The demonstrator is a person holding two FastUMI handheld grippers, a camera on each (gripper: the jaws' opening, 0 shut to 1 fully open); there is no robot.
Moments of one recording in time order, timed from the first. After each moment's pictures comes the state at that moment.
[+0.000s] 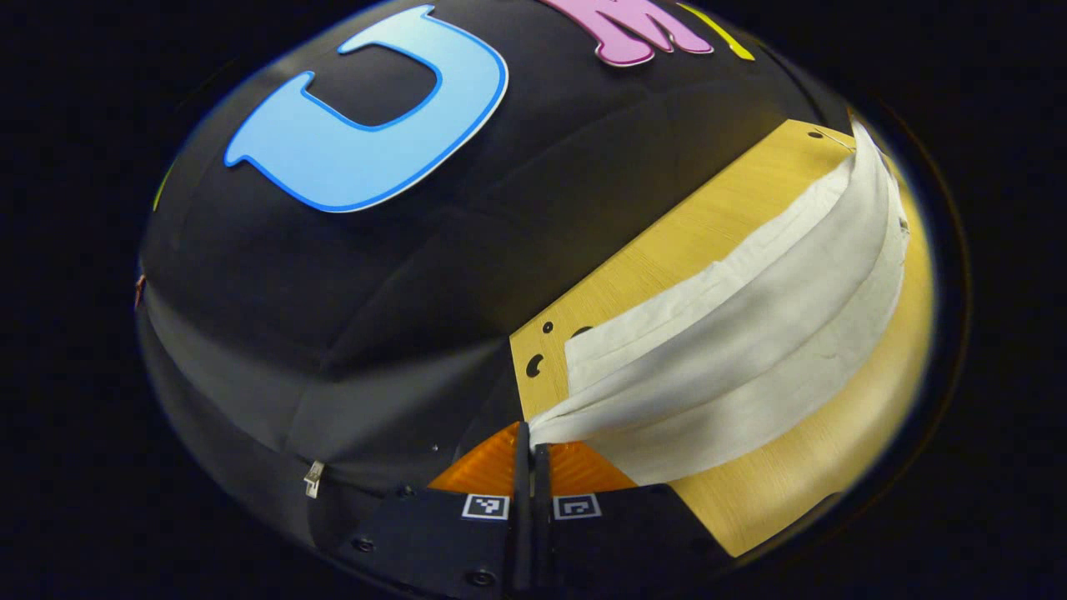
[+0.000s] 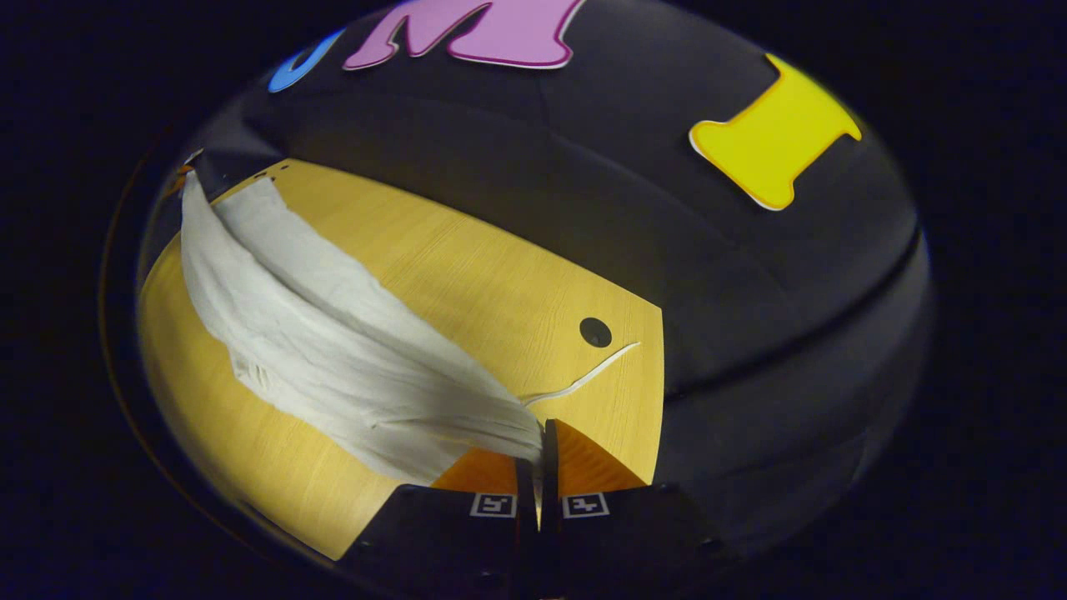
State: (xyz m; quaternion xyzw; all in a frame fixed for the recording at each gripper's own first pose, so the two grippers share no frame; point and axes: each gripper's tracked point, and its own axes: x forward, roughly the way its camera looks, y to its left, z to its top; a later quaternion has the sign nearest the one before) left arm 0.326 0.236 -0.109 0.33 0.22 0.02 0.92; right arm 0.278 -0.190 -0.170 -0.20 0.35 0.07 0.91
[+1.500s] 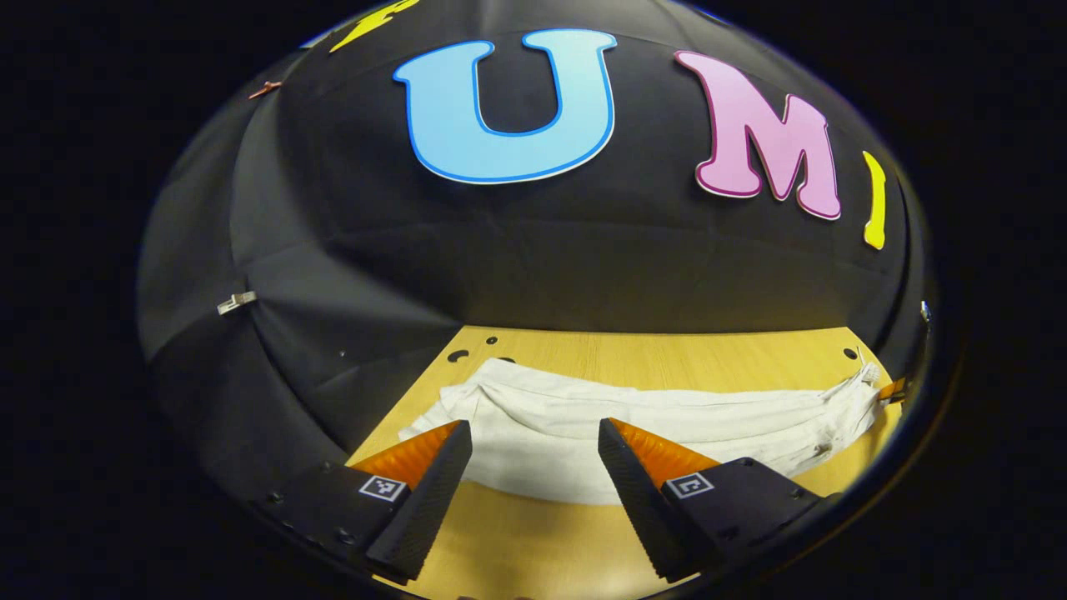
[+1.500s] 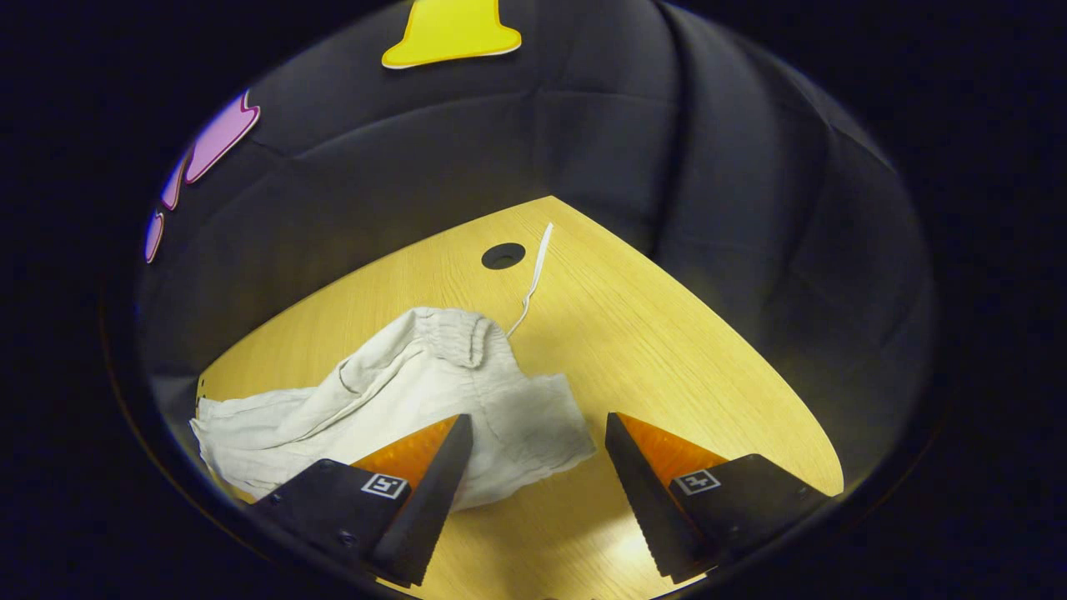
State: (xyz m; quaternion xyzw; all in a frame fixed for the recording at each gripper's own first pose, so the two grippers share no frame) left arm 0.237 0.088 -0.110 -0.03 0.15 0.07 0.99; right arm 0.253 -0.235 -0.268 0.14 0.35 -0.13 0.92
